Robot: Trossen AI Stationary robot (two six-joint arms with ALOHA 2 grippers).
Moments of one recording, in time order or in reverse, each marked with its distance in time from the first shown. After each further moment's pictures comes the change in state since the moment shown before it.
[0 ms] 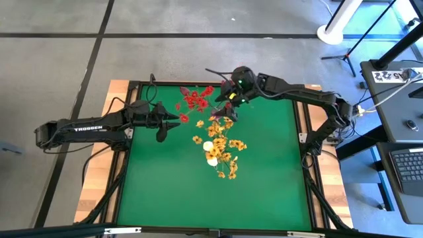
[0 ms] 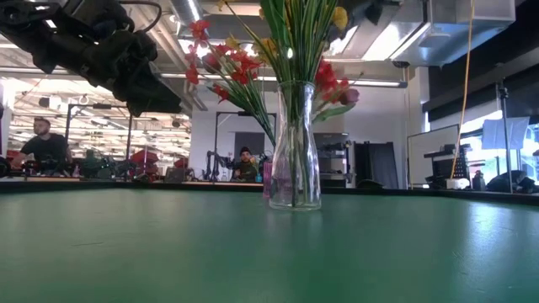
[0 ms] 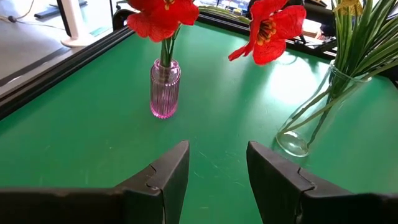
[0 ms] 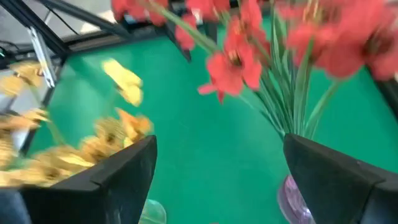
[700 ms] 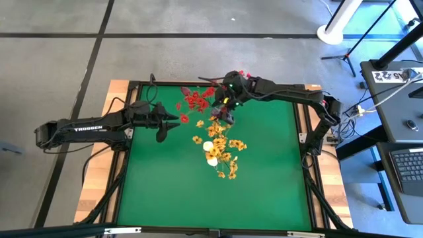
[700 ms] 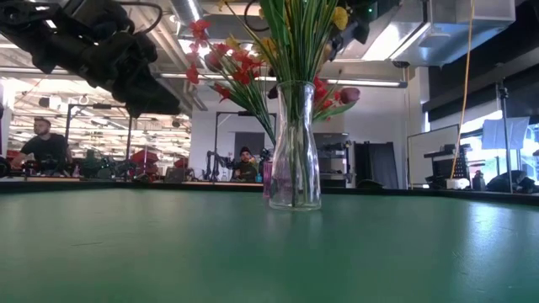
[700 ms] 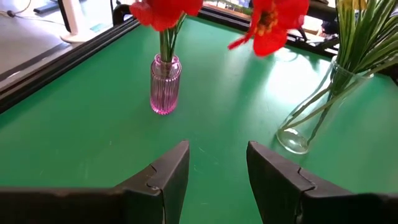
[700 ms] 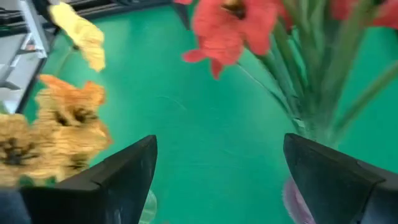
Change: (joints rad) left arm 0.000 0.000 0.000 -0.016 0.000 -0.006; right arm 0.000 0.112 -0.002 0.005 -0.032 -0.077
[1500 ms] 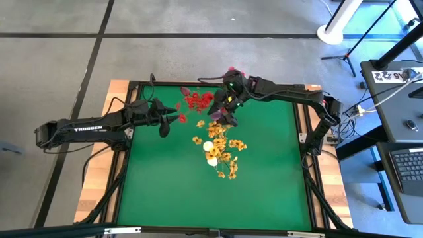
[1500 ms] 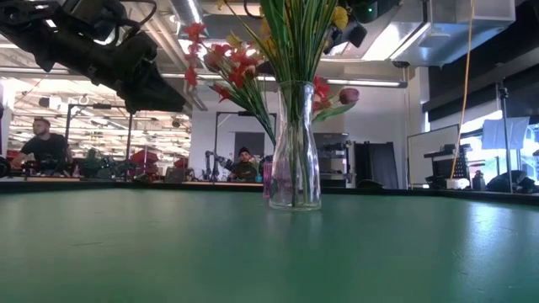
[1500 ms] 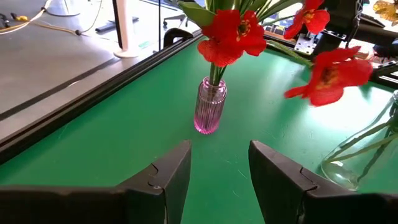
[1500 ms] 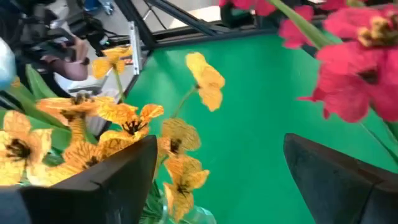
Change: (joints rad) left arm 0.000 0.000 0.000 0.060 -0.182 -0.029; right arm -0.001 0.000 0.000 0.086 -0.323 0.005
